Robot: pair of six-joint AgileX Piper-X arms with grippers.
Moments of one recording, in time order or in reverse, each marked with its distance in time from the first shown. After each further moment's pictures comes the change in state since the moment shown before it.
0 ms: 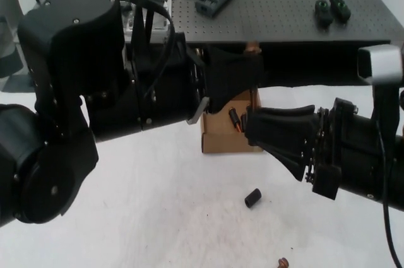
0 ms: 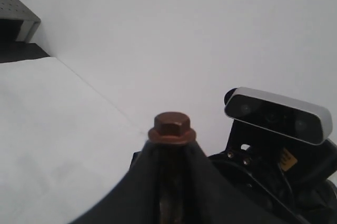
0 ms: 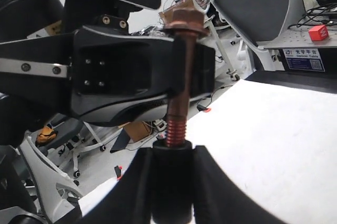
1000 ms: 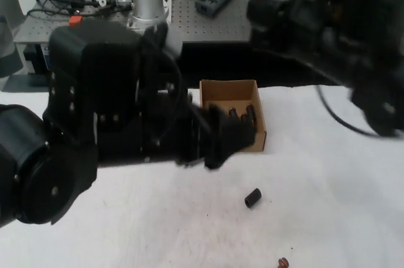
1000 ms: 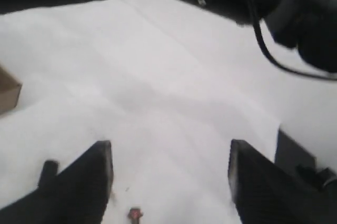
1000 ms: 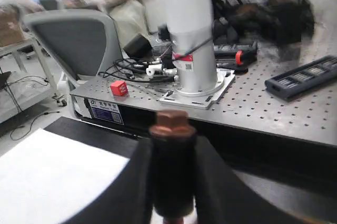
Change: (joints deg) left arm 0.0 0.1 0.0 23.2 -6.8 19.2; right arm -7.9 37.7 -34.9 12.8 24.4 -18.9
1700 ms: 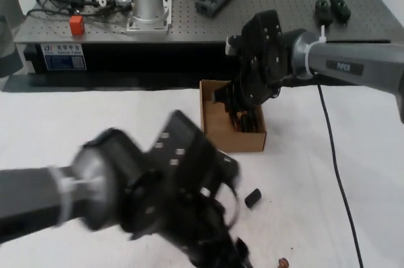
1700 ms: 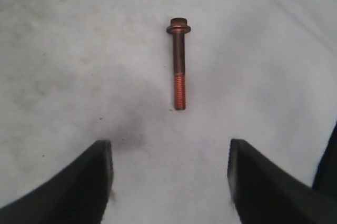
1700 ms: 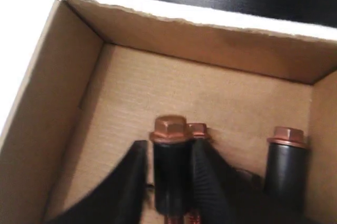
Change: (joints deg) left arm -15.2 26.3 -17.3 31.9 -13.1 17.2; right arm -0.2 32.2 -35.1 41.8 8.0 -0.3
